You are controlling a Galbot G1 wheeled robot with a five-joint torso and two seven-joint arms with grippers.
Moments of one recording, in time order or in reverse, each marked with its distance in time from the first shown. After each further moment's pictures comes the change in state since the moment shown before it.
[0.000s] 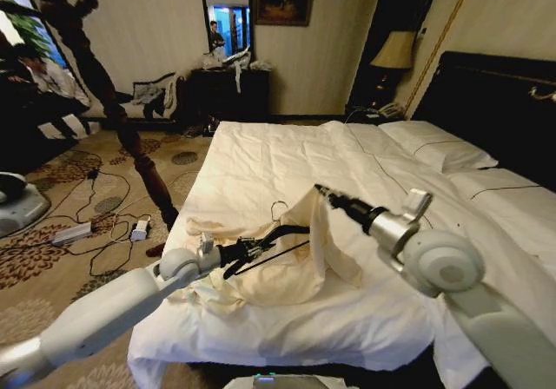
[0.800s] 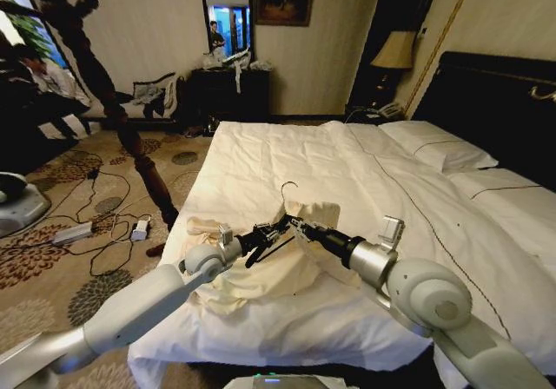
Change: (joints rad) left arm -0.003 -0.120 -0.024 -0.012 -0.005 -0.037 -0.130; right arm -0.122 0.000 0.039 0.109 0.069 -0.068 0.042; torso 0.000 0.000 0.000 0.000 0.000
